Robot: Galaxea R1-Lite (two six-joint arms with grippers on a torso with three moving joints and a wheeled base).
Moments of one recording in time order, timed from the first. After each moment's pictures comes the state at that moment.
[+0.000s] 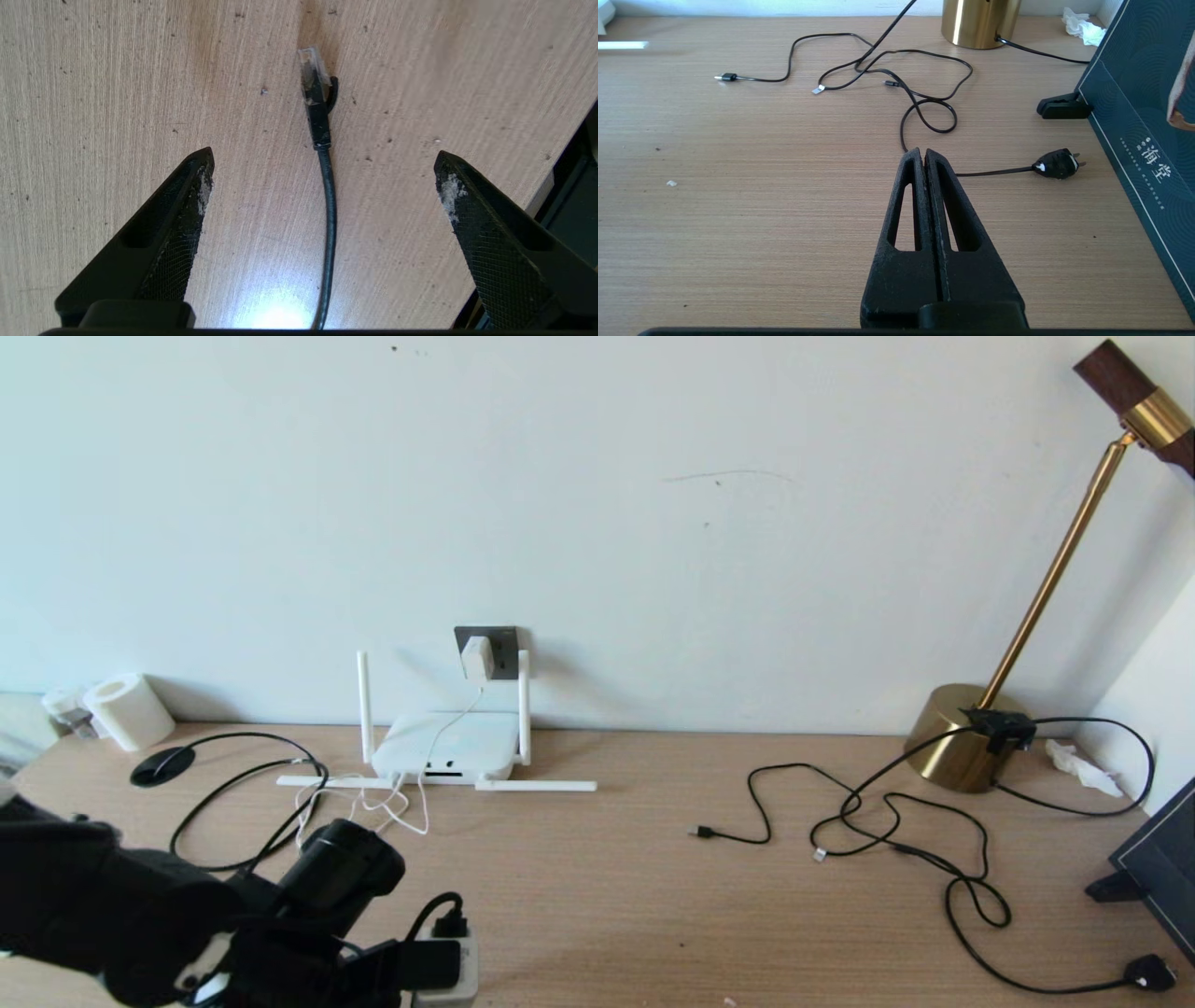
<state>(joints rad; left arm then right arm) -0.39 1.77 -0.60 0.11 -0.19 0.95 0.01 0.00 -0.06 0.14 -0.03 0.04</state>
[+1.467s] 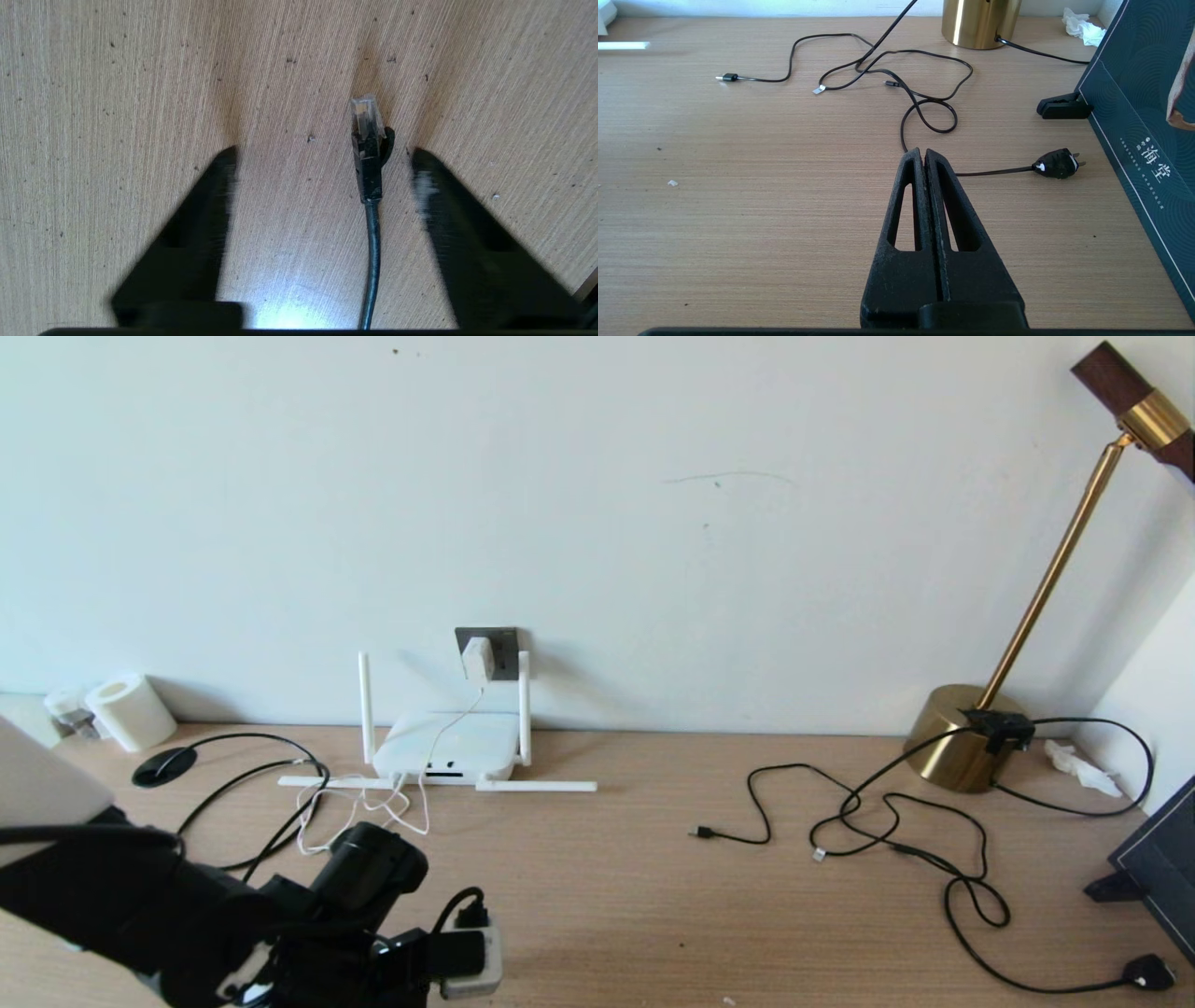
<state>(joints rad) -0.39 1.88 -0.56 -0.07 -0.15 0.94 0.01 0.00 -0.06 0.15 -0.03 0.04</state>
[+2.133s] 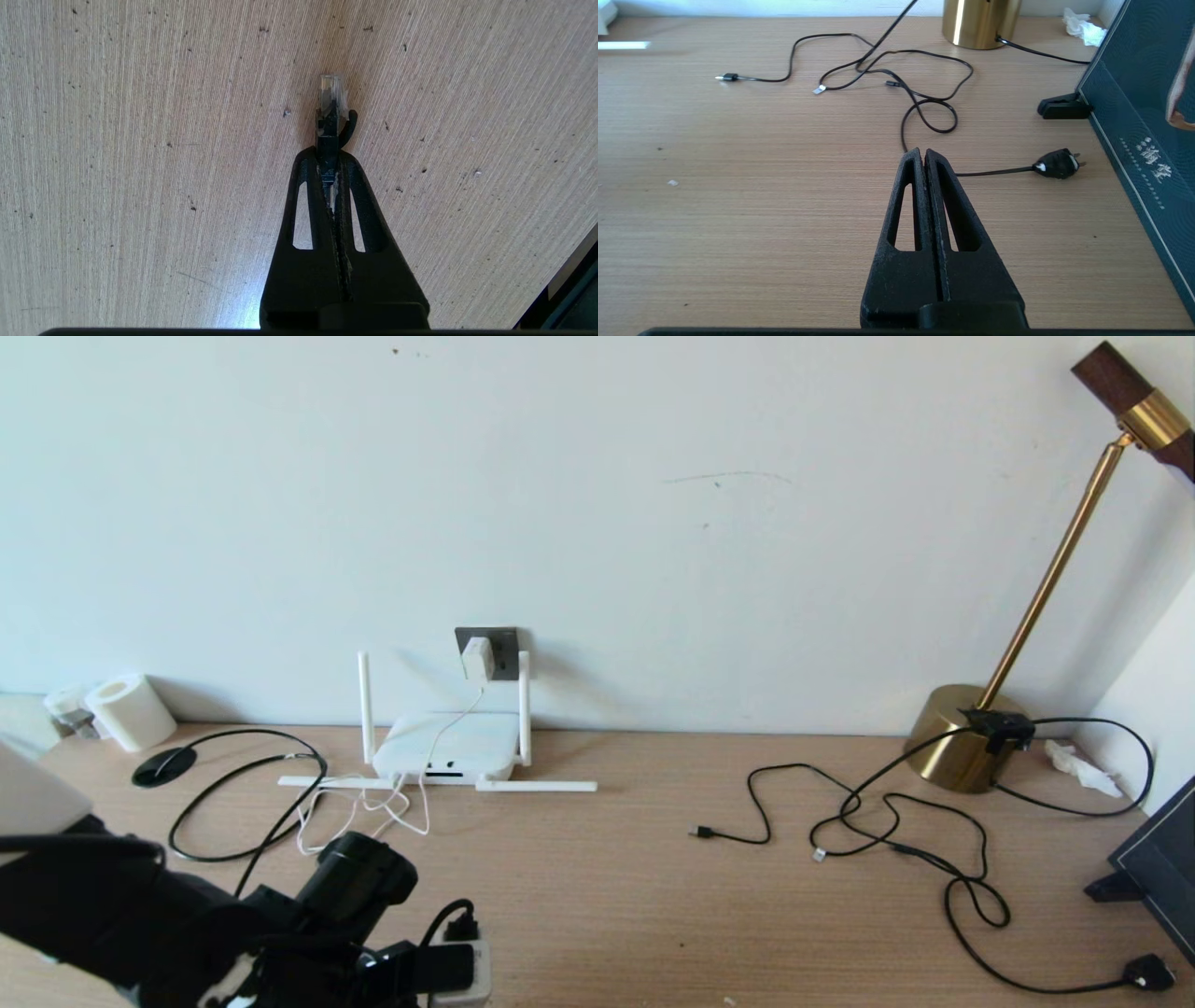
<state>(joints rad) -0.39 1.85 -0.52 -0.05 -0.14 0.95 0.01 0.00 -0.06 0.15 -0.03 0.03</state>
